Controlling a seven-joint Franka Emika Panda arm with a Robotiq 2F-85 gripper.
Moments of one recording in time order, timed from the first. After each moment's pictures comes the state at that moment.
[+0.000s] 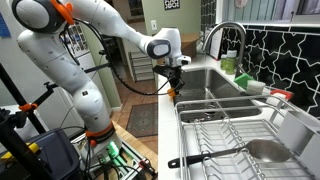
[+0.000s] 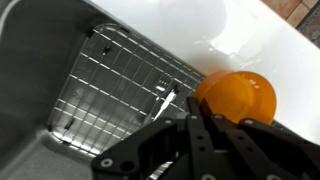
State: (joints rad) arm -0.23 -0.30 -0.26 -2.51 -0.08 2.26 -0.21
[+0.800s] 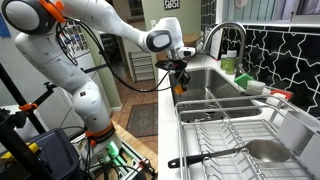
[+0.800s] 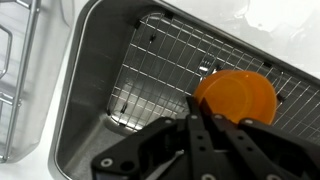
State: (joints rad) arm -0.31 -0.35 -0.25 -2.47 -0.22 2.26 -0.05
